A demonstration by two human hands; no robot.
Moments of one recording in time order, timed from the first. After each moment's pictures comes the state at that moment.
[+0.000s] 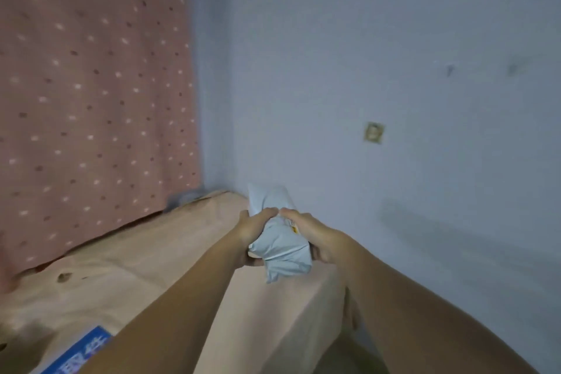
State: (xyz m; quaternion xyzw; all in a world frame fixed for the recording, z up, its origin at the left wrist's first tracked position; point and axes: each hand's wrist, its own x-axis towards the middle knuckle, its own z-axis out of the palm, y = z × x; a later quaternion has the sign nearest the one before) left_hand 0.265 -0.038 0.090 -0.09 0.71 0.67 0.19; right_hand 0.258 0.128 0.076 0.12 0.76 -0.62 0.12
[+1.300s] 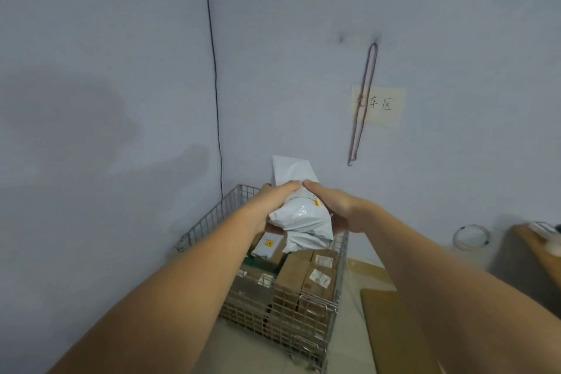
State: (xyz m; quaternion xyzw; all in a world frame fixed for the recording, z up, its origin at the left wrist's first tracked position) left_hand 0.924 0.509 0.081 0.57 0.44 0.23 0.65; right_hand 1.098 0.433 0.081 0.71 0.39 -0.47 -0.34
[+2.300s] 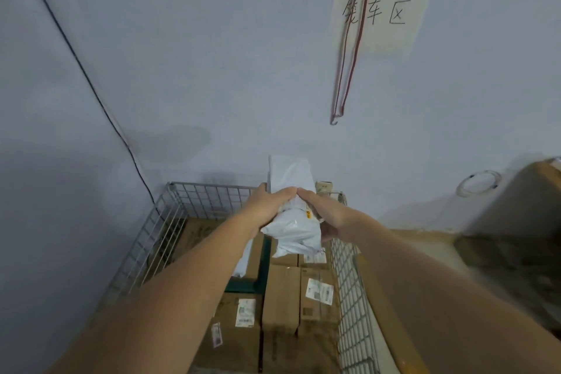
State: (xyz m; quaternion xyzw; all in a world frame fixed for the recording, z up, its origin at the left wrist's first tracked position) left_hand 1.214 0.924 -0.114 0.64 0.39 0.09 0.66; right_hand 1.345 0.801 -0.122 0.73 0.20 -0.50 -0.42
